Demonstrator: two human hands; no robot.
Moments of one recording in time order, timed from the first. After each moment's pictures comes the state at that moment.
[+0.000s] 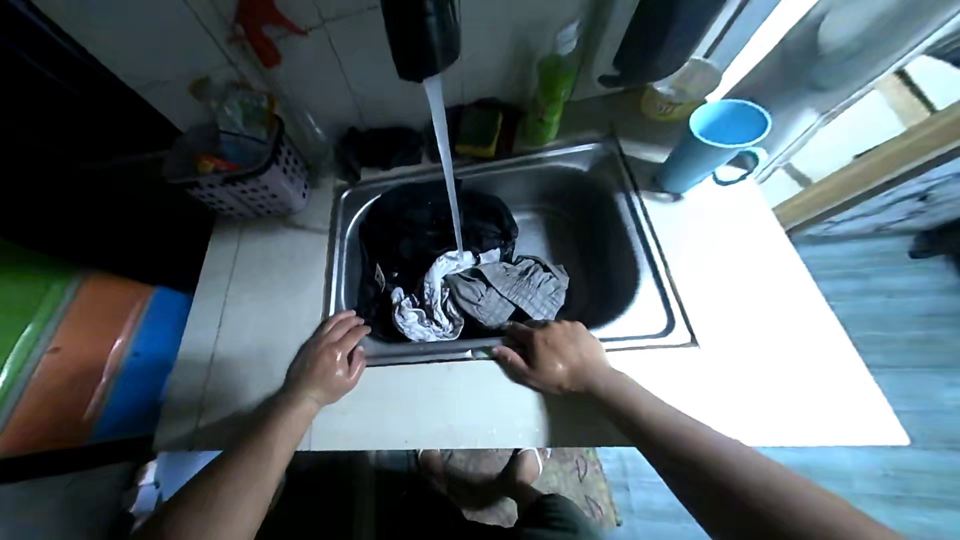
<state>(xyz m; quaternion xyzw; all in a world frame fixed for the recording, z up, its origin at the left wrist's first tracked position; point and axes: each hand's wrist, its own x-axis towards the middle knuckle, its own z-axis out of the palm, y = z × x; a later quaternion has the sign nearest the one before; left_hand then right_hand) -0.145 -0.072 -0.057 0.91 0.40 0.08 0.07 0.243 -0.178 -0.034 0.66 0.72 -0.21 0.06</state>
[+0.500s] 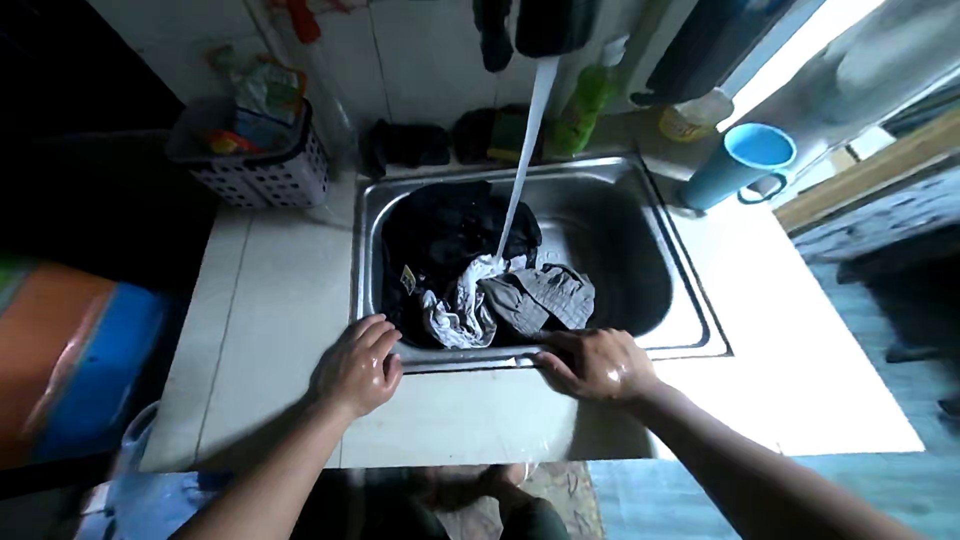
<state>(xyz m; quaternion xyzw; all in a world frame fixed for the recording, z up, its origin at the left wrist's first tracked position) -0.144 -0.077 -0.054 0.91 0.40 0.10 0.08 0.233 -0.188 -0.033 0.68 0.72 -0.13 0.01</state>
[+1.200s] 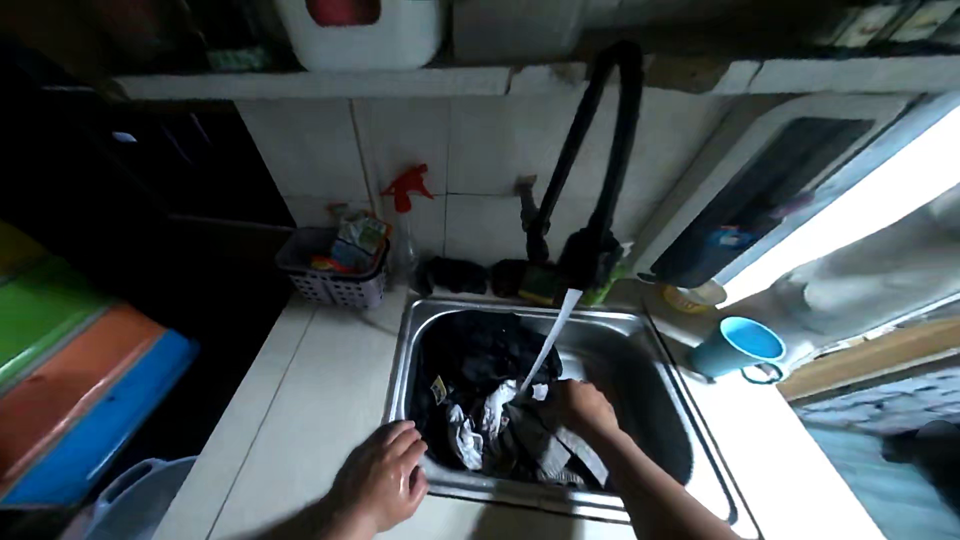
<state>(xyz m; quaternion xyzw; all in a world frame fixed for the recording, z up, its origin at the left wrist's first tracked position) -0.145 -0.072 -0.050 0.90 0.41 0.07 0.08 0.224 -0.035 -0.004 0.82 0.50 -0.27 0.04</state>
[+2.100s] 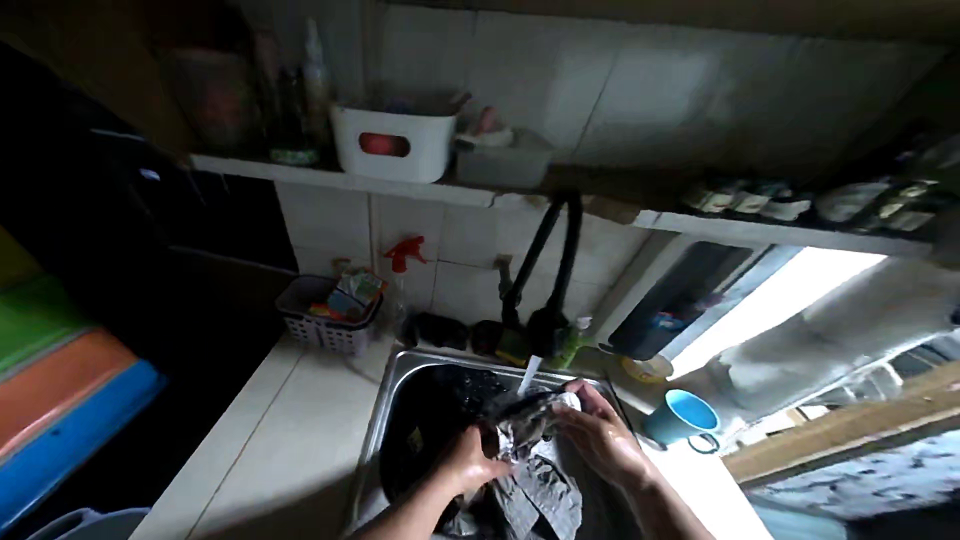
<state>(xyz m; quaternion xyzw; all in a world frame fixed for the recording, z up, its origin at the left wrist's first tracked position) 0.032 -0.011 0.021 0.74 0.47 0.15 0.46 0.263 -0.048 0.077 0.47 0.45 -0.50 -0.57</state>
